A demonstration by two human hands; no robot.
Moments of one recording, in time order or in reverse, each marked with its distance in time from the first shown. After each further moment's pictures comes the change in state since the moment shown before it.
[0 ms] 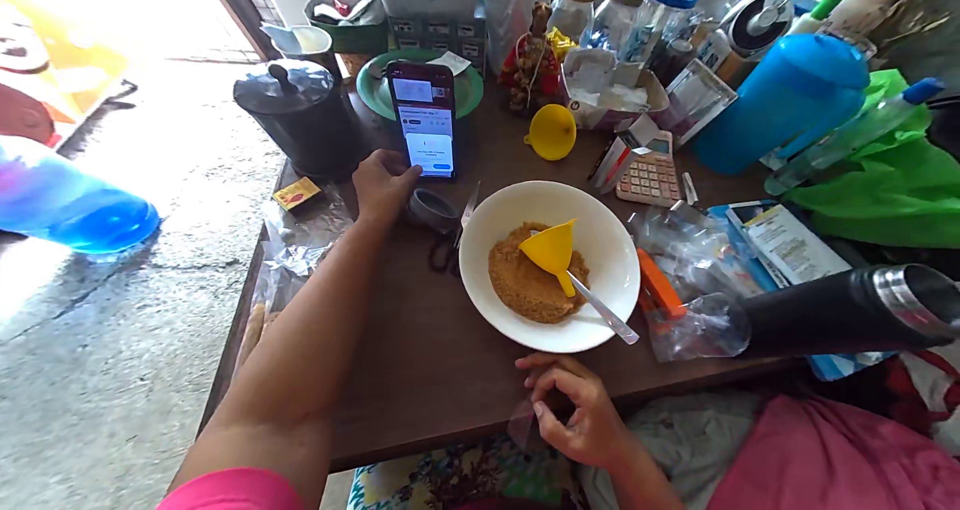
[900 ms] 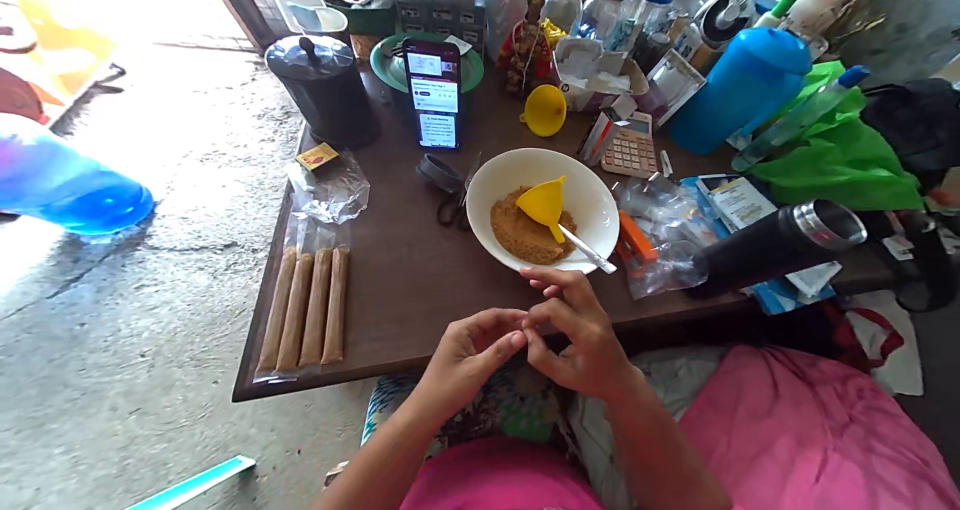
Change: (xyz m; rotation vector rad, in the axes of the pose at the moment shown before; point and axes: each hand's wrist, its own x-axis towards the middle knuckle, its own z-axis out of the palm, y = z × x) left_hand -0.307 0.056 -0.014 -0.919 -0.614 0.147; right_hand 0.023 -0.067 -0.001 -0.392 0.077 -0.230
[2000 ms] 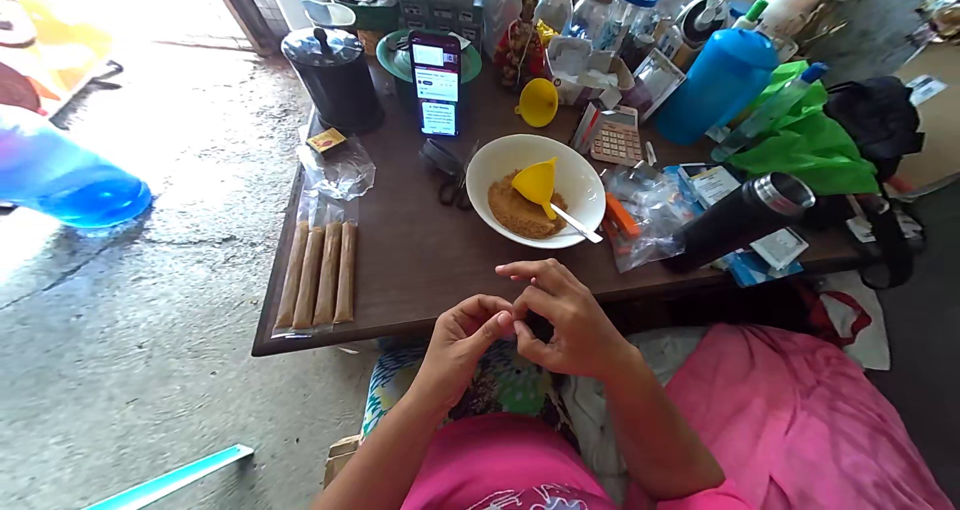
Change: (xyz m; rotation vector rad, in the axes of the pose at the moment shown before) left_hand -0.036 -0.004 0.017 -0.252 0.161 -0.030; right_hand -0.007 -0.033 -0.011 -0.083 -0.235 -0.029
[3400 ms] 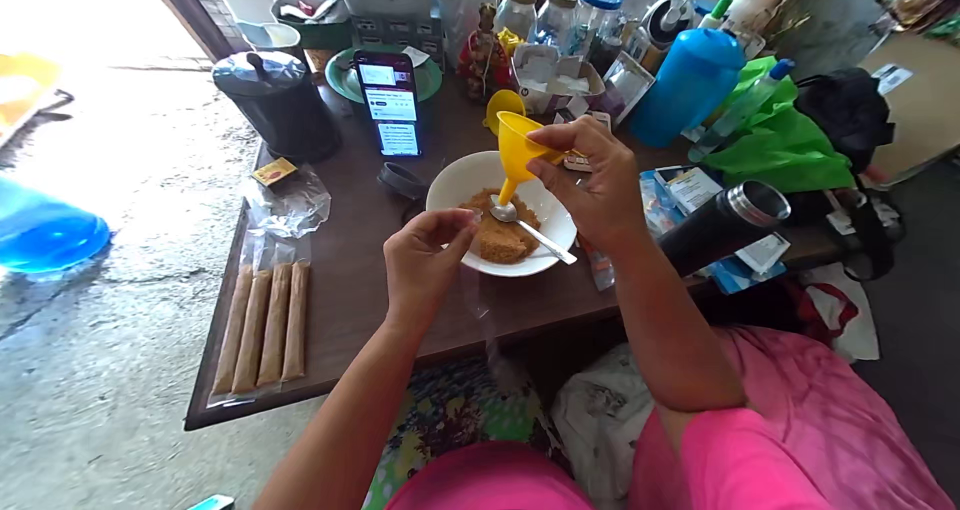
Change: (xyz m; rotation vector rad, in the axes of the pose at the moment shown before) left_hand 0.129 0.032 0.007 0.721 0.190 0.433; right_hand 0.103 0.078 -0.096 0.040 0.381 -0.010
